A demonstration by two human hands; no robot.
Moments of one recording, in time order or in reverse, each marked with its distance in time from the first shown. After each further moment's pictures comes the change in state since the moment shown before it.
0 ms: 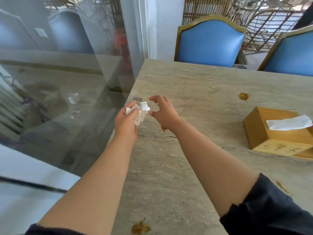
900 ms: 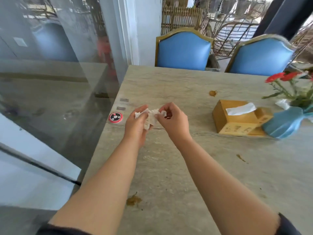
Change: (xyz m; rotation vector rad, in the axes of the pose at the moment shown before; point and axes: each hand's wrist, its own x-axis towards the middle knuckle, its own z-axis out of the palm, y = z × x) left_hand -0.098 0.000 0.025 0.014 -0.306 -0.114; right_hand -0.148 -0.039 -0.065 0.236 0.402 0.143
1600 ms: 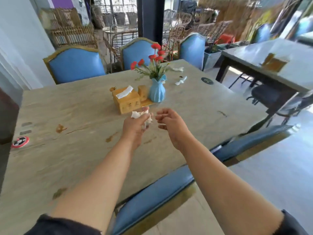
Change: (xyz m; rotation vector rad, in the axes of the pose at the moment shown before) left_hand -0.246 -0.123 0.184 0.255 -0.501 -0.119; right_hand -0.232 0.038 -0.275 0.433 0.413 0.381
